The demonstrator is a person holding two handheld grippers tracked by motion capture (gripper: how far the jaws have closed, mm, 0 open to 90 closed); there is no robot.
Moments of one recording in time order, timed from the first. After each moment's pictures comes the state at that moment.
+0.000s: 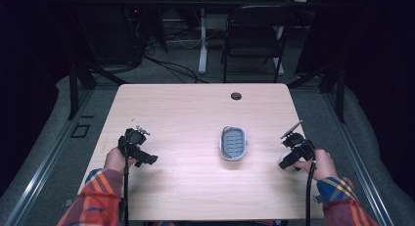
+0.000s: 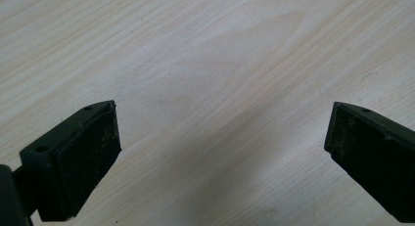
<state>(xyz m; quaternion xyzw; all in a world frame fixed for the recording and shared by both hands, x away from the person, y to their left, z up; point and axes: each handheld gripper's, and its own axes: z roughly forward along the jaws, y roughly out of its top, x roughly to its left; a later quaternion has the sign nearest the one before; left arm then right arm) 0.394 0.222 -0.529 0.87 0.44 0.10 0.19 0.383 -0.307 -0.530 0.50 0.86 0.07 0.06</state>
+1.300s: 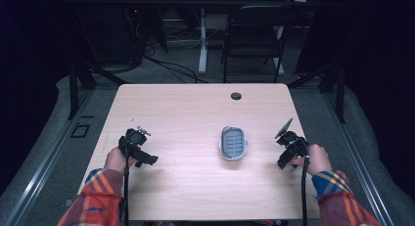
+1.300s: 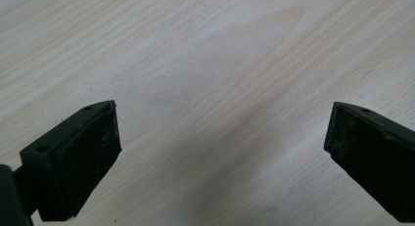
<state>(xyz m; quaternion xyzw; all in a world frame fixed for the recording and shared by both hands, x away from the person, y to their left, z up) 0.395 0.221 -0.530 0.88 0.44 0.10 0.18 0.402 -0.296 -0.540 0.48 0.88 0.02 0.04</state>
